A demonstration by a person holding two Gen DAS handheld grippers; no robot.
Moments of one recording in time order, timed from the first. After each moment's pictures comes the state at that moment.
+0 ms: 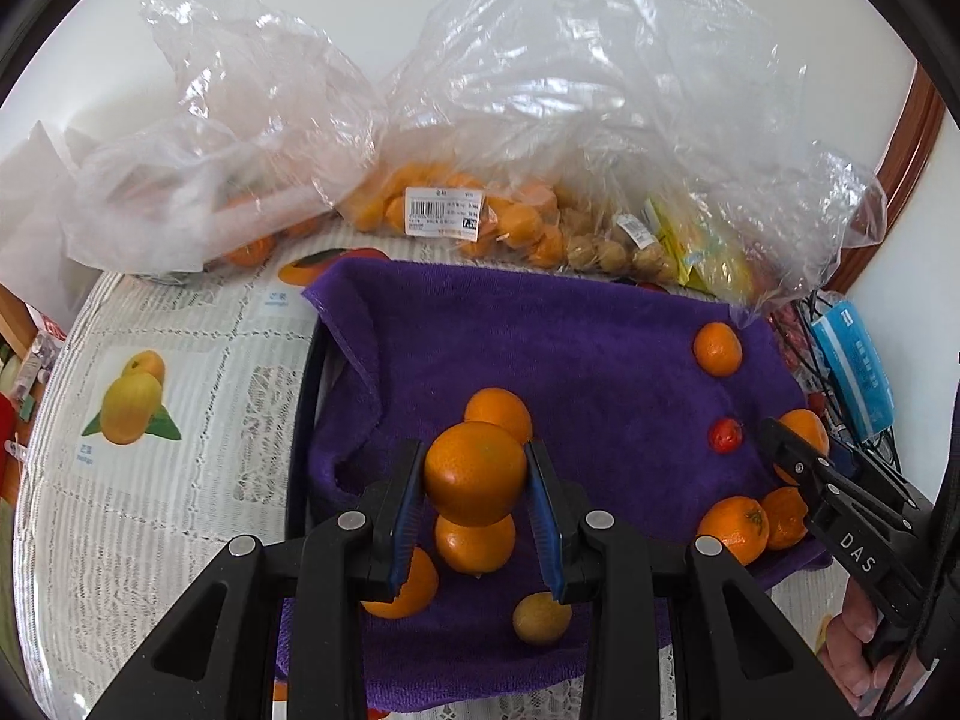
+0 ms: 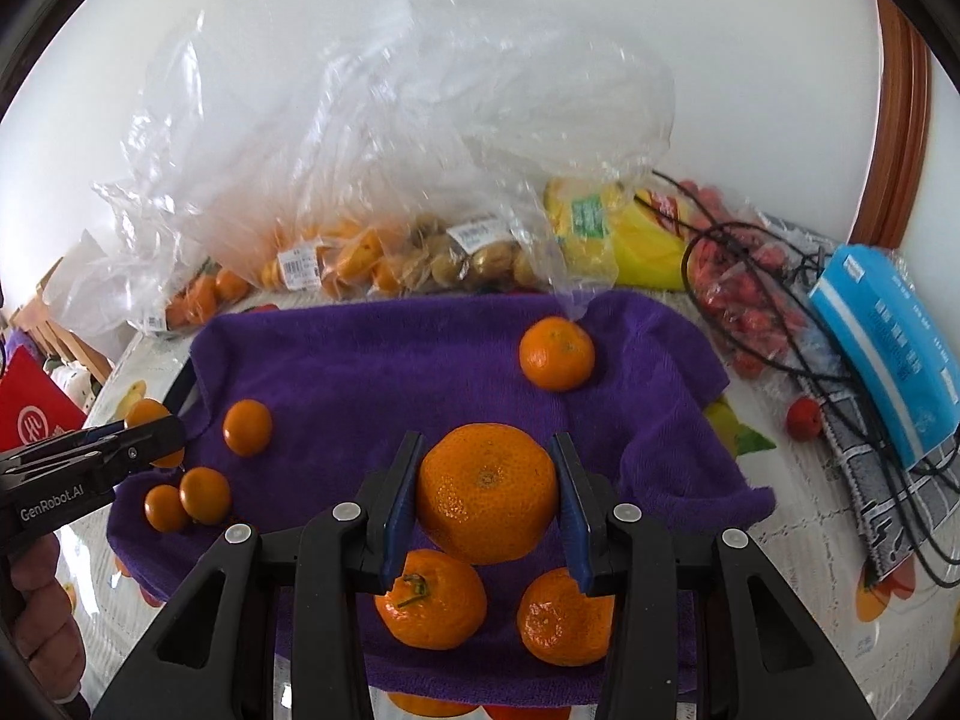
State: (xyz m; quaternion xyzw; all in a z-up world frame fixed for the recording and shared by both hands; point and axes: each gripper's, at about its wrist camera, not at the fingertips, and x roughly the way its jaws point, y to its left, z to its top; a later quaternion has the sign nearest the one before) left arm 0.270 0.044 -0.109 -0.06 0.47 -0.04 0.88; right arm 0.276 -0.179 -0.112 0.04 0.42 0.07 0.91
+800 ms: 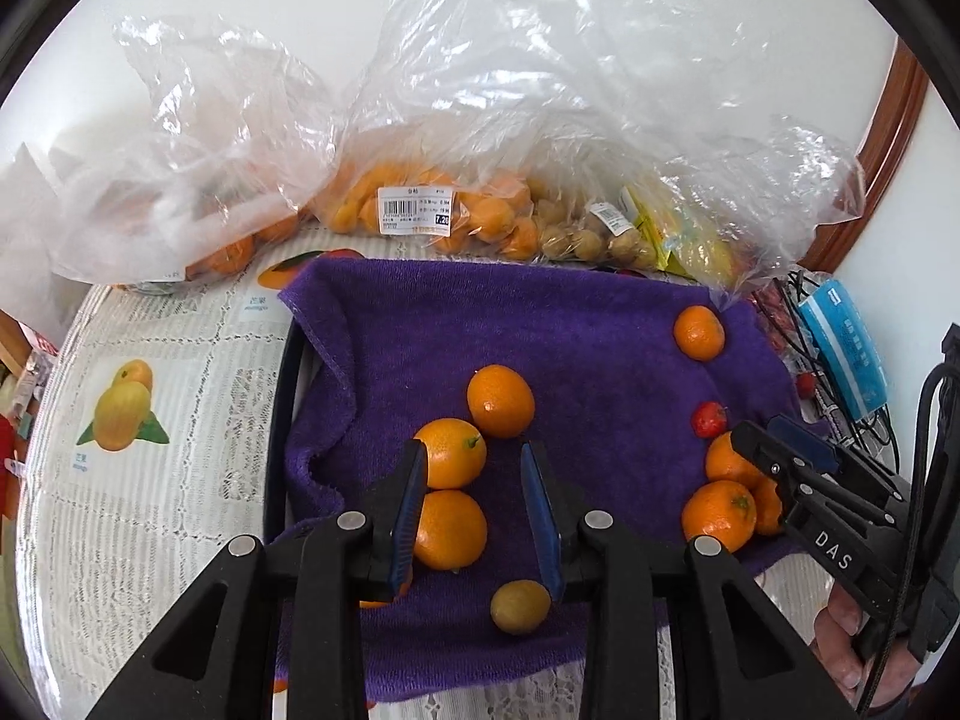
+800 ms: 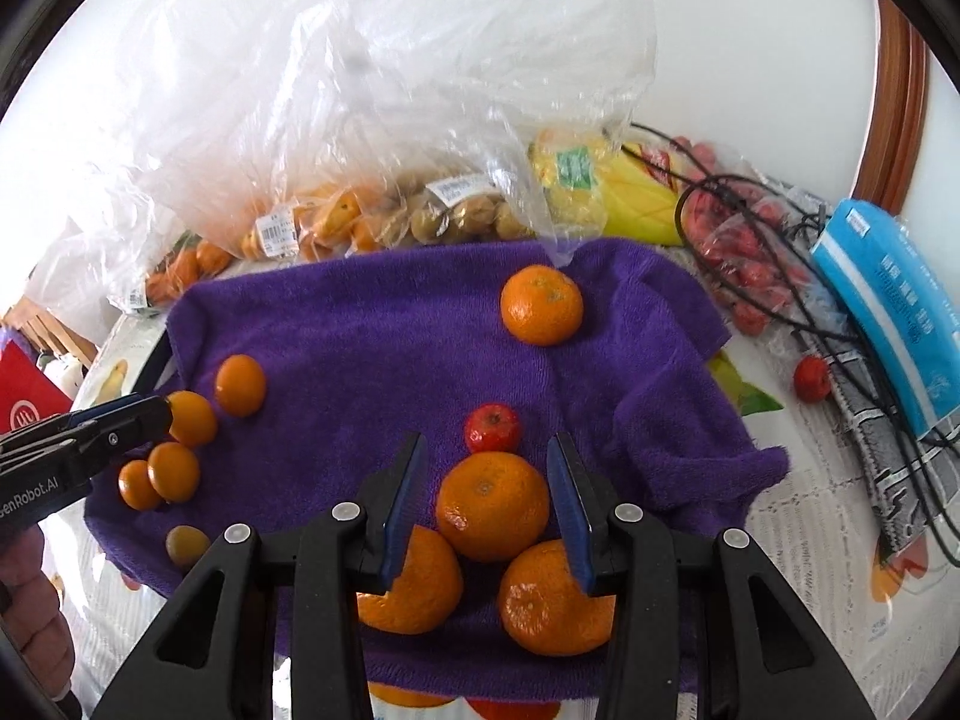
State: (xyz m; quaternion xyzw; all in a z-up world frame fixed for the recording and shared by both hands) left arm 0.261 0.035 -0.103 -0.05 0.47 -0.06 0.88; right arm 0.272 -0.183 -0.119 0.04 0.43 0.06 0.90
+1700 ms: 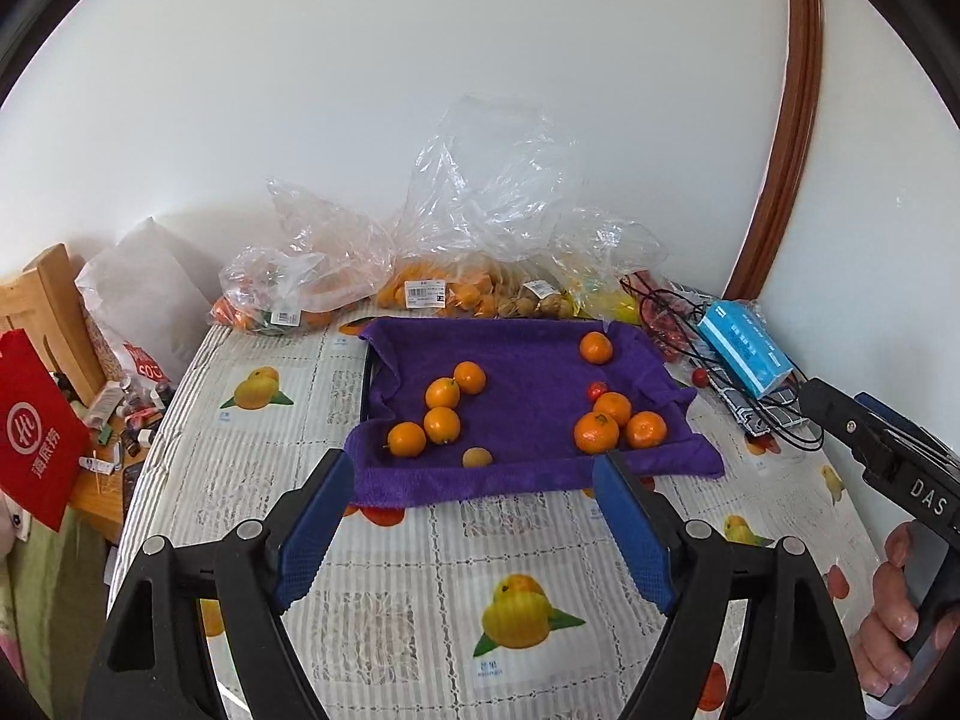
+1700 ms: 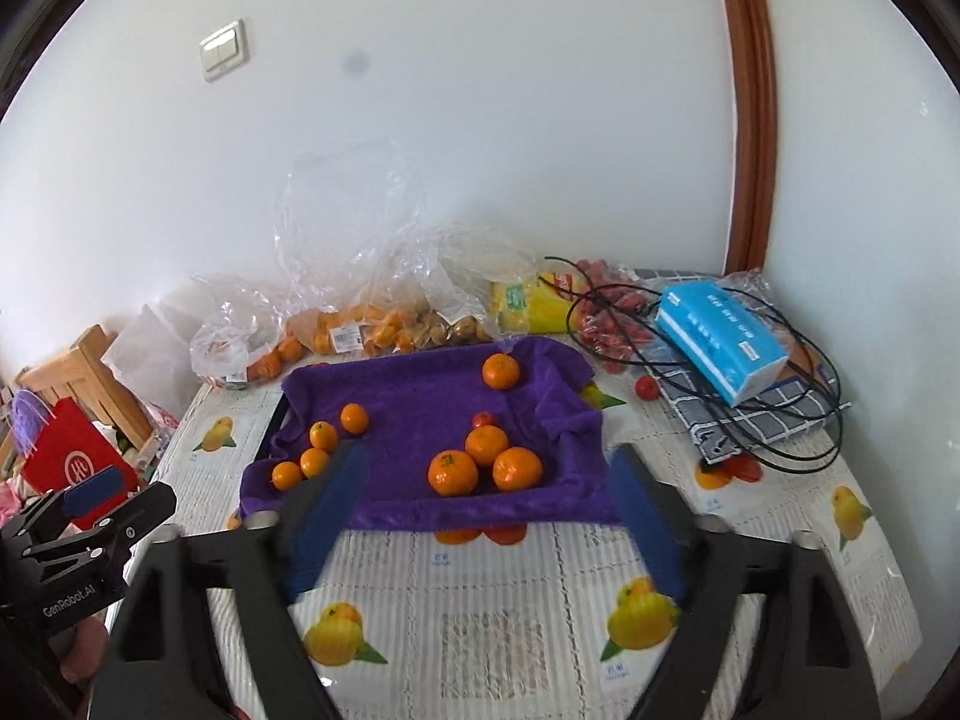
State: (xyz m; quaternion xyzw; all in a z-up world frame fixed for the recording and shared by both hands) left arm 0.074 0.034 0.006 -0.03 0.35 -0.05 0.93; right arm 0.080 -0.210 0.020 0.07 0.31 0.01 0.95
